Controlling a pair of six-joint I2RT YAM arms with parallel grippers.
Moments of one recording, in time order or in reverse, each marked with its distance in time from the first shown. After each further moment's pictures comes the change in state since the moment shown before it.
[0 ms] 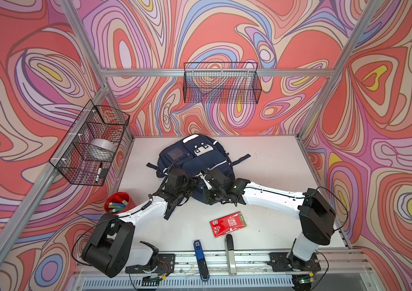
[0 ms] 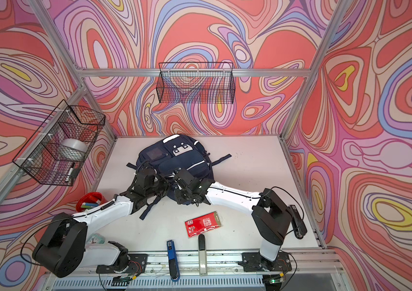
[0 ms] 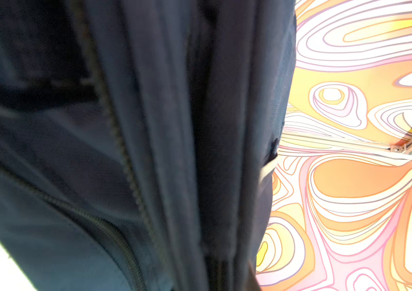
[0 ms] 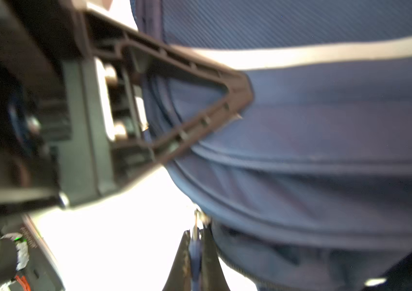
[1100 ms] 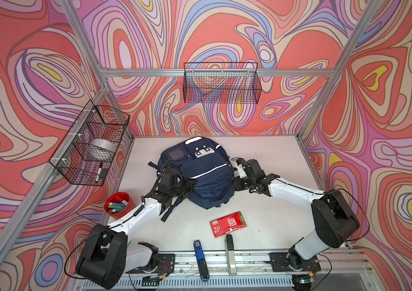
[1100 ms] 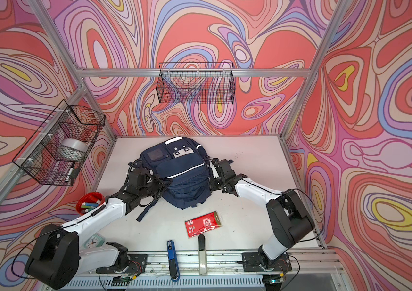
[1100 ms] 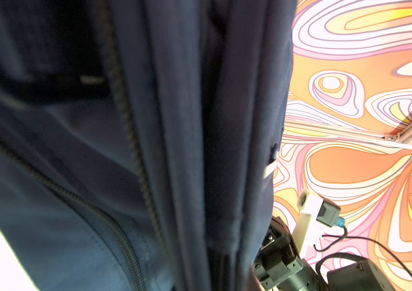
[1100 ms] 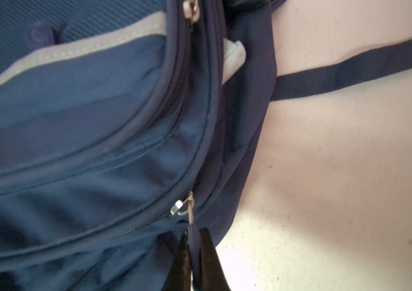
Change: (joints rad) left arm 0.085 -0.086 -0.003 -0.115 0.137 0.031; right arm -0.435 -0.113 -0.277 0.166 -0.130 -0.137
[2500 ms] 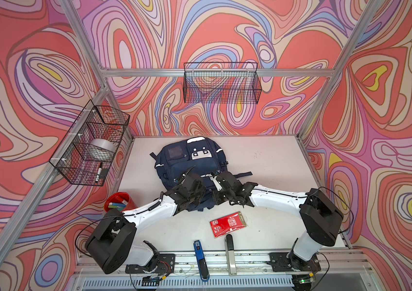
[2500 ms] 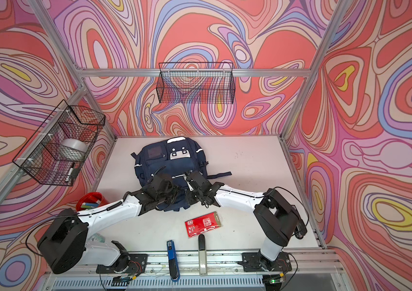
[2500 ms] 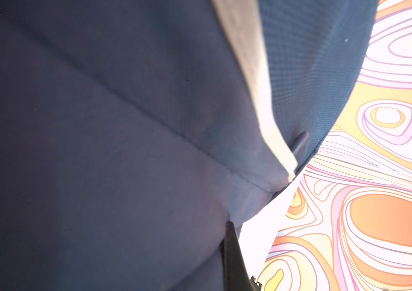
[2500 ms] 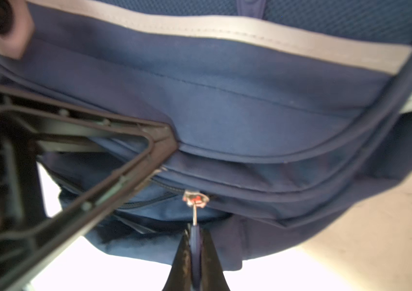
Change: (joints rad) left arm -0.309 0.134 0.093 -0.100 -0.400 -0.275; right arm 0.345 0.084 0.090 -0.003 0.092 0.083
